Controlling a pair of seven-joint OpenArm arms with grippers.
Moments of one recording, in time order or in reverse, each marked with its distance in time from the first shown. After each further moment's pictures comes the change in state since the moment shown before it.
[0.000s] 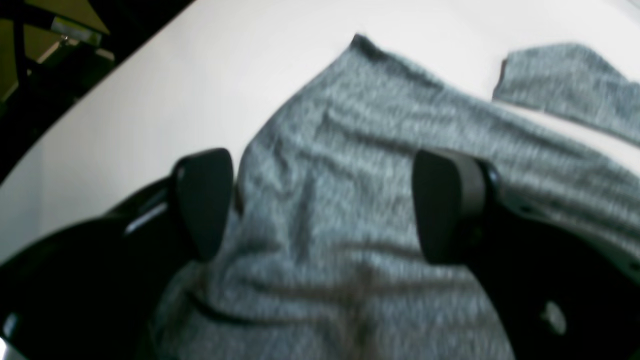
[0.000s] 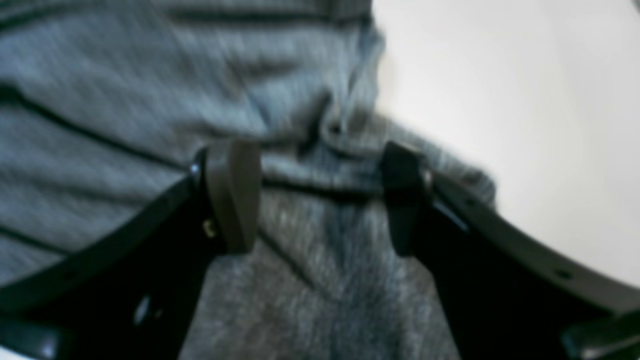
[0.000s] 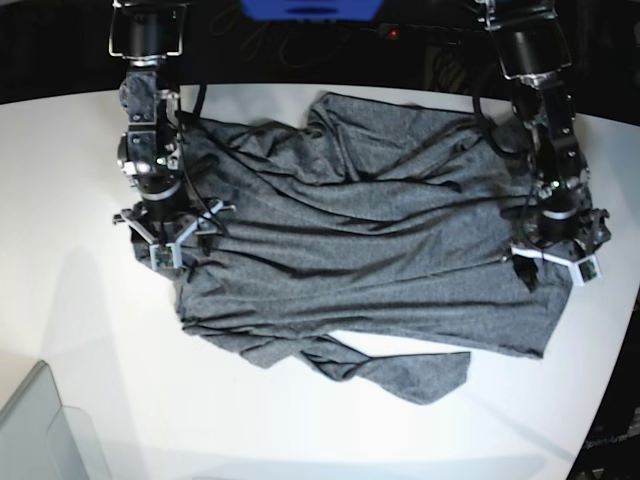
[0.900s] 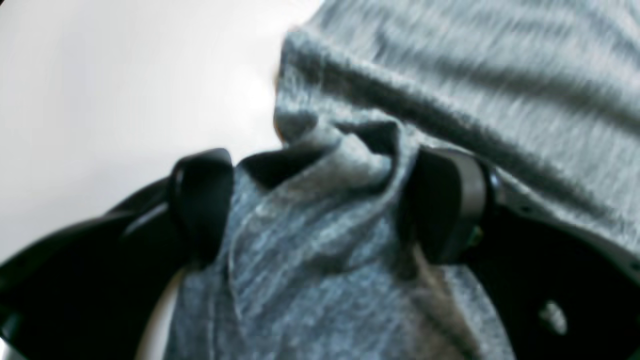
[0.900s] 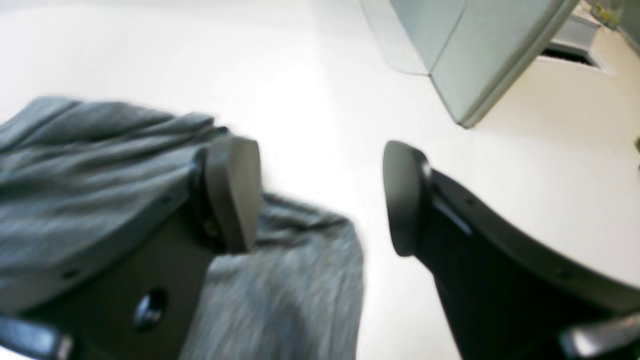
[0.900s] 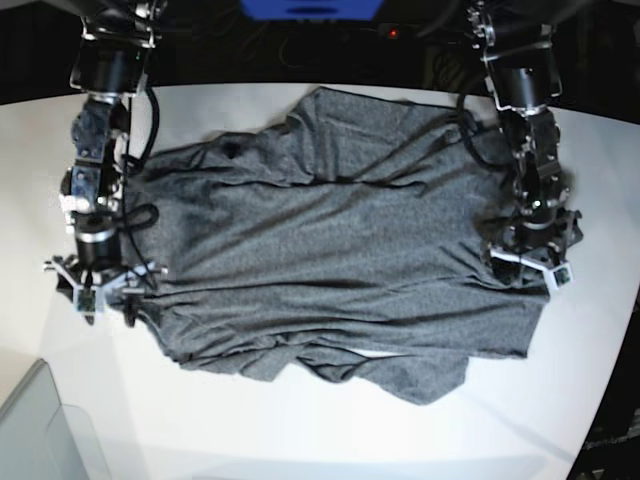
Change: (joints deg) left arm -9.0 0.5 0.7 -19.8 0.4 -0.3 -1.7; right arm 4.4 5.1 9.1 4.9 -1.2 0.1 9.9
